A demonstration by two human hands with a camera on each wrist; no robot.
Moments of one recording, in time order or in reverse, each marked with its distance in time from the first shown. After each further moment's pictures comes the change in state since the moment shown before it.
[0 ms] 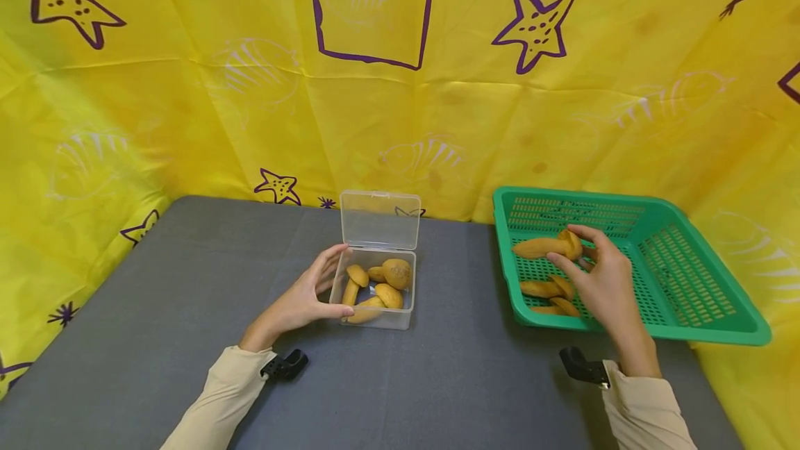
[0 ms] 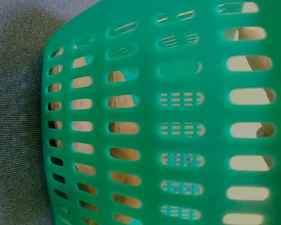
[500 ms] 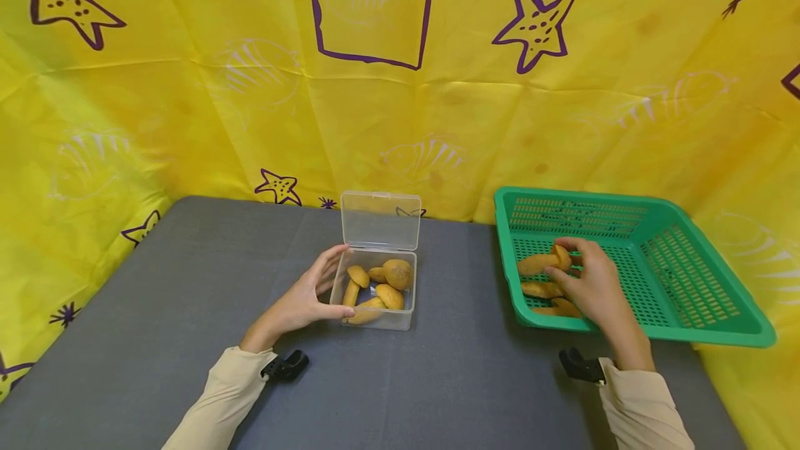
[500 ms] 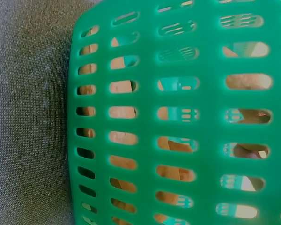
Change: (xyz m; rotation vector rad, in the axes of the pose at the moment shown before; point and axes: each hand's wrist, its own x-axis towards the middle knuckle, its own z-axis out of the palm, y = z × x) left_hand 0.000 0.000 0.000 -0.001 0.001 -0.006; right_hand 0.006 0.014 0.006 -0.109 -0.215 -0.036
